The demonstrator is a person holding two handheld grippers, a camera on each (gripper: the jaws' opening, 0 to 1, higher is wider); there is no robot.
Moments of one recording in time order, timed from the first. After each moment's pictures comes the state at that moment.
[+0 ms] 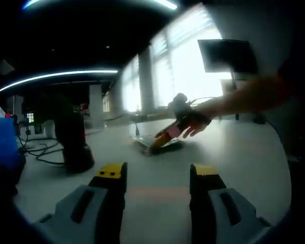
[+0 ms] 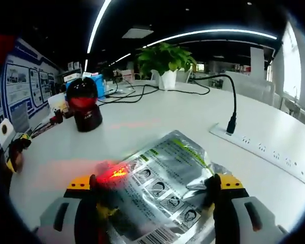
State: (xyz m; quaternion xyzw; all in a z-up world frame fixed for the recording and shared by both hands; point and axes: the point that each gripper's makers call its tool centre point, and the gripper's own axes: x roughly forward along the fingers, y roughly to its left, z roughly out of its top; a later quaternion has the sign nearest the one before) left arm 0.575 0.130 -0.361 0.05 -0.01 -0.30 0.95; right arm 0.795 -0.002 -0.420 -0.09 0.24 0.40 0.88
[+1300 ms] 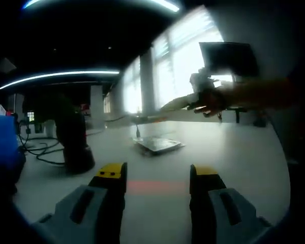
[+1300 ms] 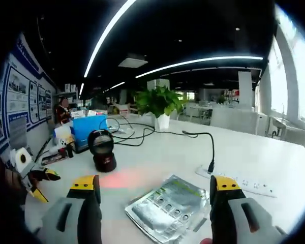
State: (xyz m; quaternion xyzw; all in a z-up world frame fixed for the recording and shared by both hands) left arm 0.575 0.132 -0.358 0.04 -0.01 -0.30 0.95; right arm 0.742 -0.038 -0.284 -0.04 0.10 0.37 0.92
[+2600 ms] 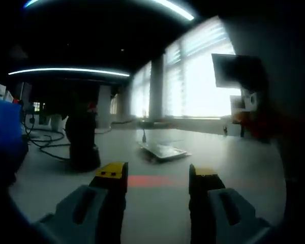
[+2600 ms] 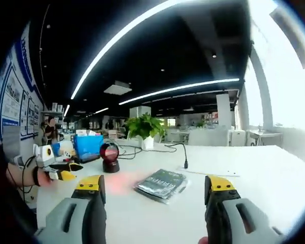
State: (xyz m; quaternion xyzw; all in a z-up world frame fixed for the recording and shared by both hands) left arm 0.579 0.146 -0.348 -0.02 -0.02 -0.28 0.96; right arm 0.616 -0.146 -0.287 0.02 -0.01 0.29 0.96
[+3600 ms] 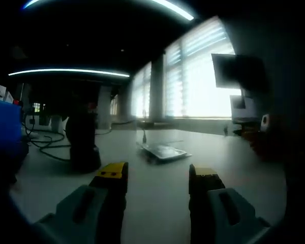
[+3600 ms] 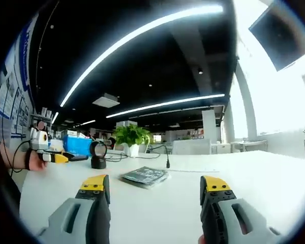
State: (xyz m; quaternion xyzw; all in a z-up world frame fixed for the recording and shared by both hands) left arm 0.580 0.146 -0.345 -0.02 -0.03 -0.27 0.96; right arm 0.578 -0.186 -0.329 0.02 -0.07 0.23 0.97
